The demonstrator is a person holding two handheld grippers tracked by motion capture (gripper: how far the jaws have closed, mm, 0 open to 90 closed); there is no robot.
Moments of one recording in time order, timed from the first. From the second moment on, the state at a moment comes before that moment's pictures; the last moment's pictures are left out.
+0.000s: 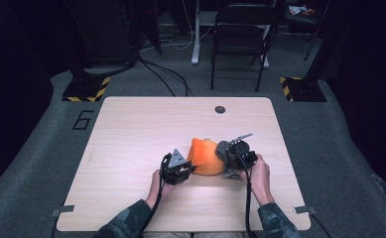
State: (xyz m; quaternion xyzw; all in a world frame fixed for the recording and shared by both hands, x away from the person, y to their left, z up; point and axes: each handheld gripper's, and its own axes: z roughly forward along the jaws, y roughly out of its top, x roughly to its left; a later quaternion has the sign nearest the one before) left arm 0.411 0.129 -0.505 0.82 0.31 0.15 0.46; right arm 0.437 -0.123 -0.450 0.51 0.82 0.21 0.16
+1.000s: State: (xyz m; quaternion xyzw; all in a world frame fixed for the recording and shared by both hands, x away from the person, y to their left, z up) left arm 0.411 0.132 -0.497 0.81 0.33 0.18 0.46; right arm 0.432 -0.109 -0.435 0.48 0.81 0.28 0.18
